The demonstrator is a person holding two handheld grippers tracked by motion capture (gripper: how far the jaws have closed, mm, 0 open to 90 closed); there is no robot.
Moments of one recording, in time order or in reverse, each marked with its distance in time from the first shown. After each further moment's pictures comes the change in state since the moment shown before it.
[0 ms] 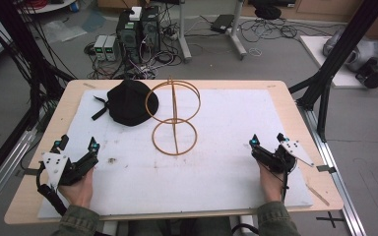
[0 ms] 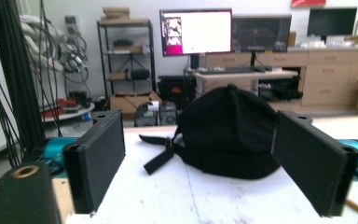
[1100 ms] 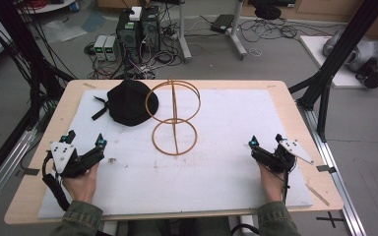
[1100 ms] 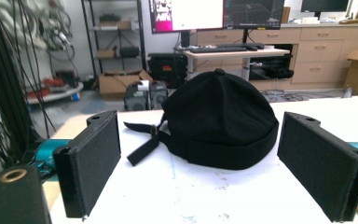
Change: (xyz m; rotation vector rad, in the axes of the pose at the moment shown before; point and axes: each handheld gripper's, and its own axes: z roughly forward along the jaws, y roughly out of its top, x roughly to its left) left arm -0.009 0.011 0.022 0.144 -0.044 -0.021; right arm -0.003 -0.002 0.004 0.054 0.028 0.007
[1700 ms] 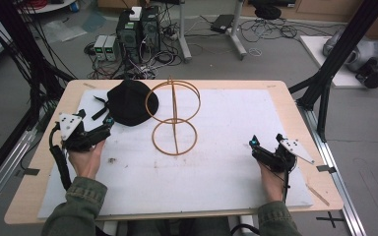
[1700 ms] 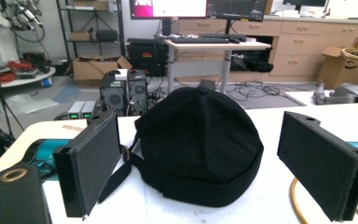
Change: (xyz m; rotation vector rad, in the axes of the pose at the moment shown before) left arm -0.004 0.039 0.055 0.066 -0.084 -0.031; right arm -0.001 0.001 0.000 -0.008 -0.006 -0.002
